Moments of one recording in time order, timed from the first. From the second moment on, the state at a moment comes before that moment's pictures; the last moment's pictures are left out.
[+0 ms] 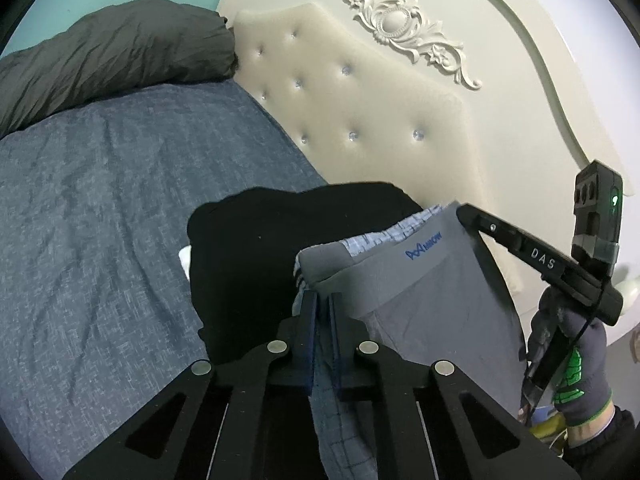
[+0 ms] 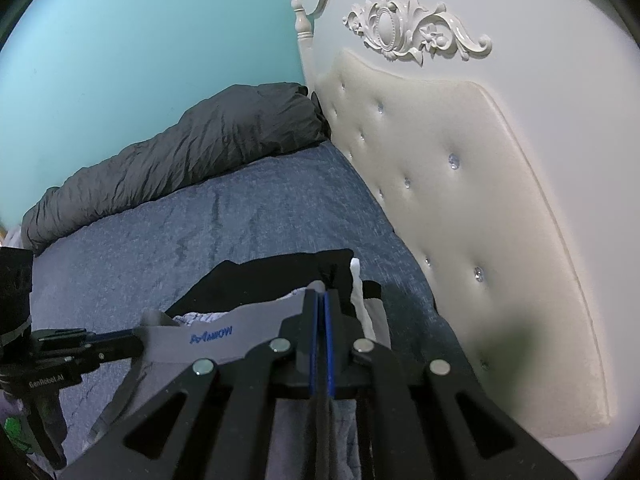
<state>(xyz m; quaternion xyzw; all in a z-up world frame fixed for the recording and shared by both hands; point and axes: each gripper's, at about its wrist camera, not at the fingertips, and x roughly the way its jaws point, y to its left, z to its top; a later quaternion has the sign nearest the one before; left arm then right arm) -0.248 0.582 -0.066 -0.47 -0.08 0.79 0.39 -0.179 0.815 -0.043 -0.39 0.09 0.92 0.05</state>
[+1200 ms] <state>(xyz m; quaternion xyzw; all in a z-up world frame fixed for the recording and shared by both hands) -0.251 0.553 -0.049 -0.48 -0.09 0.81 0.33 -0.136 0.826 -0.022 -0.36 0.10 0.93 0.05</state>
